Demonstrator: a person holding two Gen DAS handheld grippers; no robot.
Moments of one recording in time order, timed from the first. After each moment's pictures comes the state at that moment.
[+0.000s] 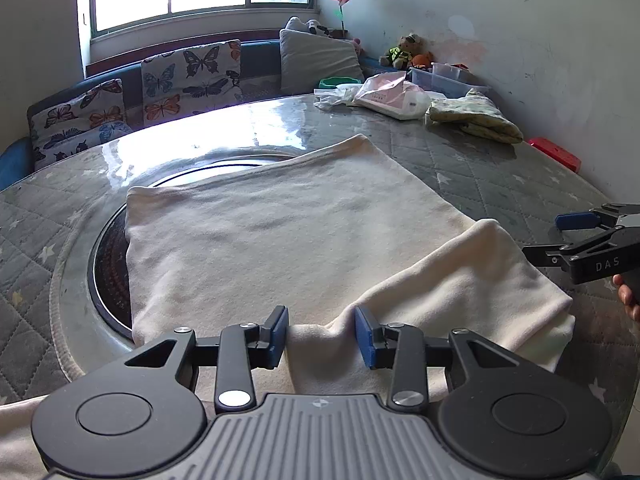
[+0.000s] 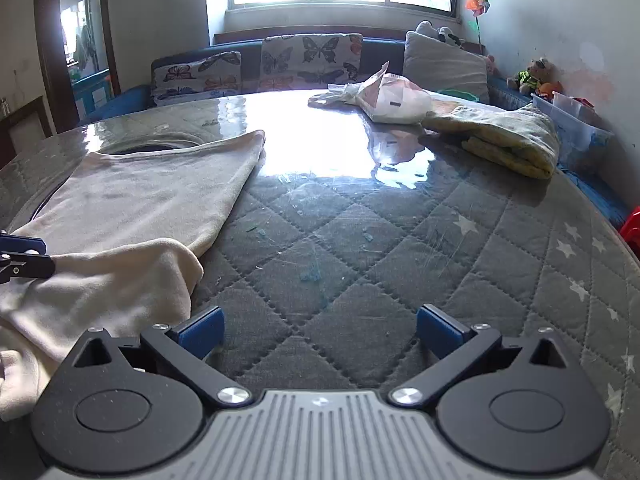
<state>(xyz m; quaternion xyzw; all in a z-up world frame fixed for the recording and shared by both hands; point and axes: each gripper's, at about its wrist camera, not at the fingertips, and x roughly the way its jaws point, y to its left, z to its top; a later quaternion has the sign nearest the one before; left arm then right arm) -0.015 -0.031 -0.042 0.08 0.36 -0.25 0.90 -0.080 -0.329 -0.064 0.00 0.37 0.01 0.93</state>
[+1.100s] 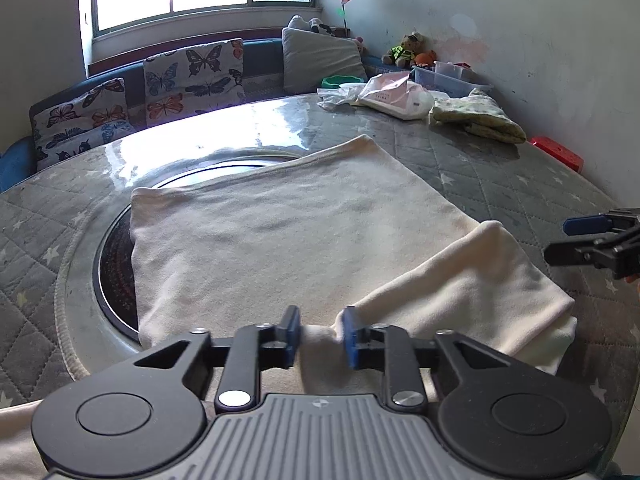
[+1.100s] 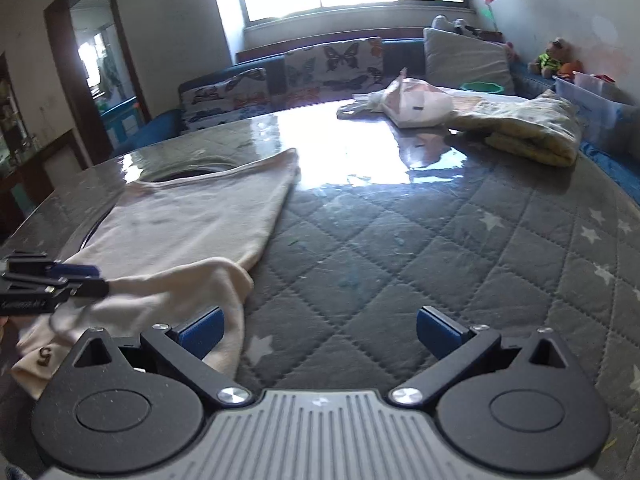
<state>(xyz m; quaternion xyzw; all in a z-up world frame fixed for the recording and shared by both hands) -0.012 -0.028 -0.039 0.08 0.36 -0.24 0.90 -0.095 -0.335 -0.048 0.07 0.36 0.07 0.93</state>
